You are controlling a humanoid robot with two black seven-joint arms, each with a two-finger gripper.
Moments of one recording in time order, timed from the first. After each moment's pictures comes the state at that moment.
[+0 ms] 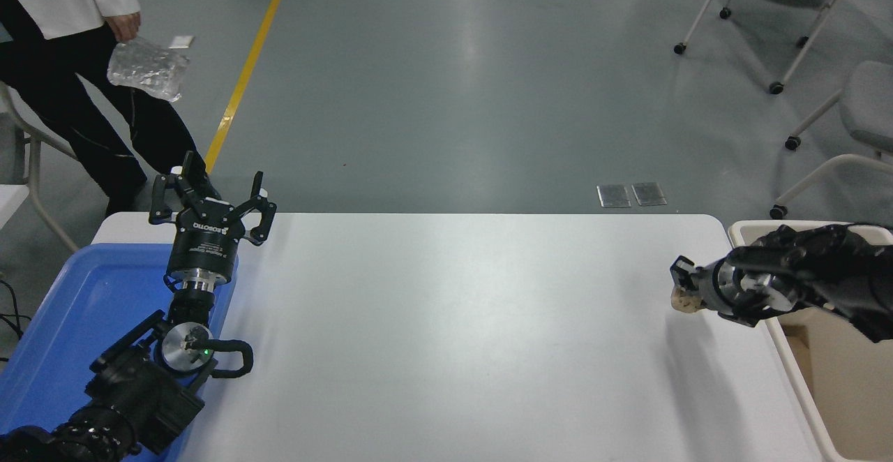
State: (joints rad) left arm -0.58 0.13 -0.98 -0.42 -0.04 -0.74 -0.56; right arm 1.47 -0.51 -0.99 1.08 0.03 0.12 -0.25
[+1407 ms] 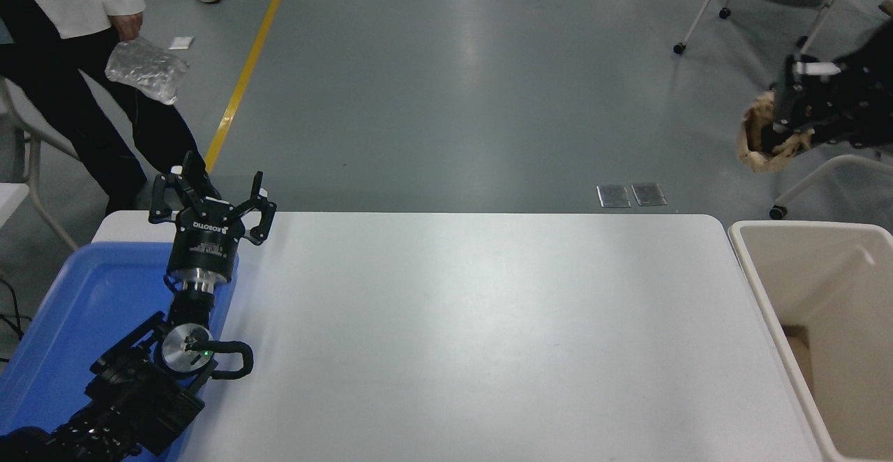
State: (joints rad) left arm -0.58 0.13 -0.98 -0.42 -0.04 -0.74 -0.56; right arm 2.33 -0.69 -1.28 1.28 -0.07 0.78 -0.25
